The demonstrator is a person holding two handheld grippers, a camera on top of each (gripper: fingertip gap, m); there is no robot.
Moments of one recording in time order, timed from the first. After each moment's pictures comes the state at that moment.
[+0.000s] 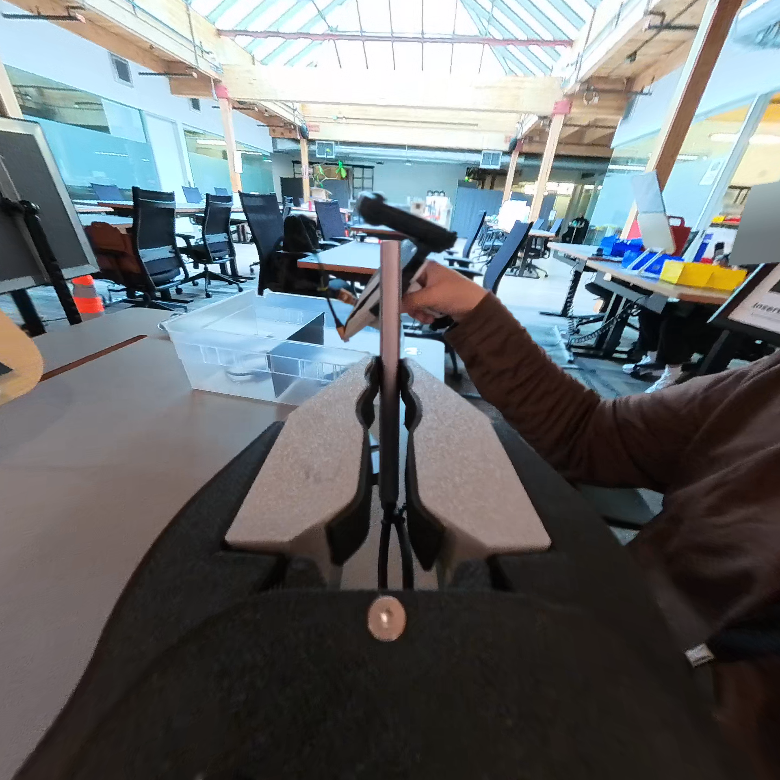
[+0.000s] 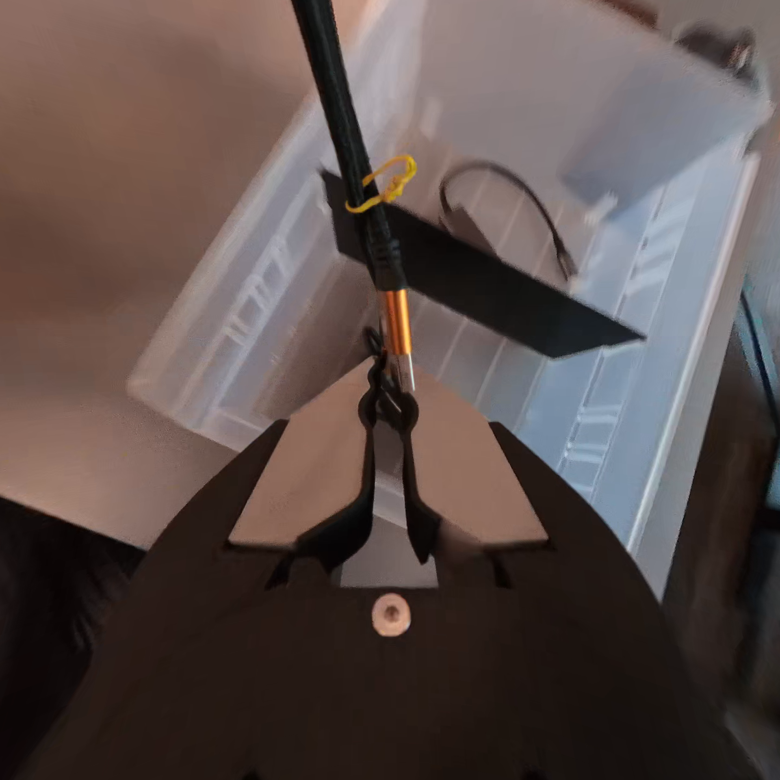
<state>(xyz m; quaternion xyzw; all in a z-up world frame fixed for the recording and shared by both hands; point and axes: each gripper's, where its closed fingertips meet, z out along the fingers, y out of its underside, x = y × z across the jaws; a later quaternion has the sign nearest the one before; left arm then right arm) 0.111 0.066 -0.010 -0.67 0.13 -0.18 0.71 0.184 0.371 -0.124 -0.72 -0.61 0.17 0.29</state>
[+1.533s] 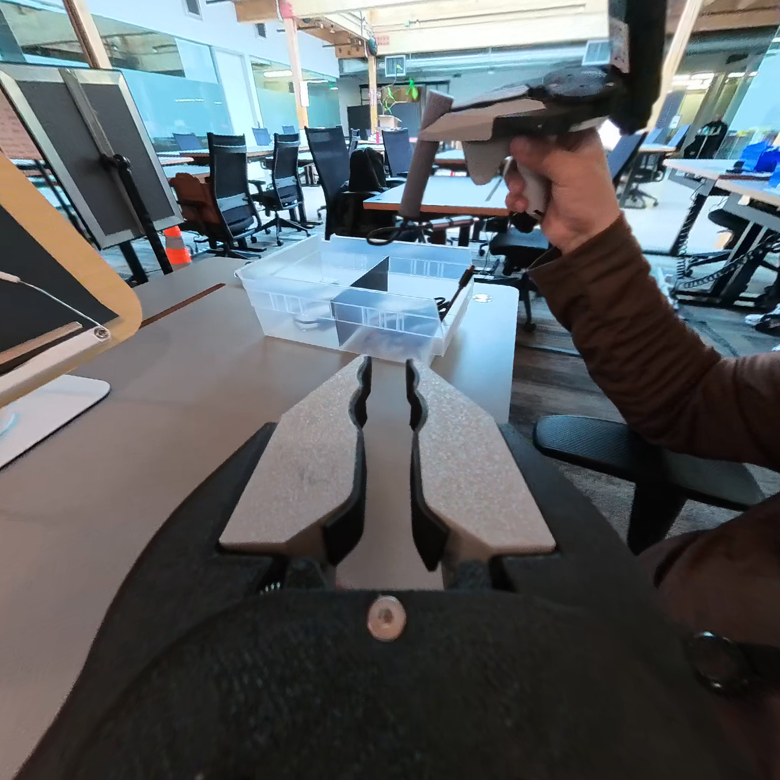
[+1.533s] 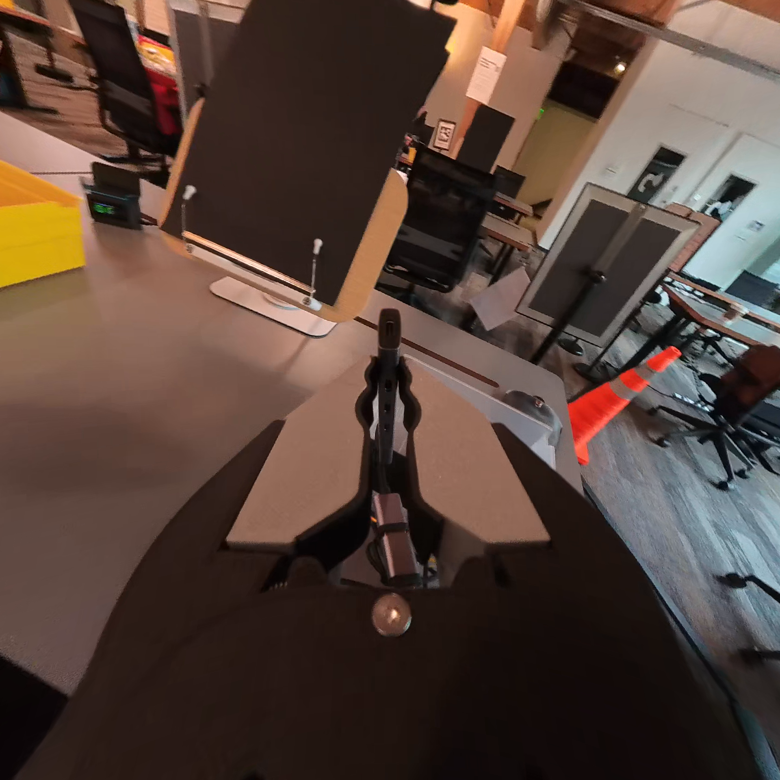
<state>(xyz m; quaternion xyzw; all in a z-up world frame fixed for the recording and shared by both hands) 0.084 0.076 -0.038 -0.73 0.10 -0.09 0.67 0.168 0.309 0.043 -0.52 -0.53 0.31 0.59</state>
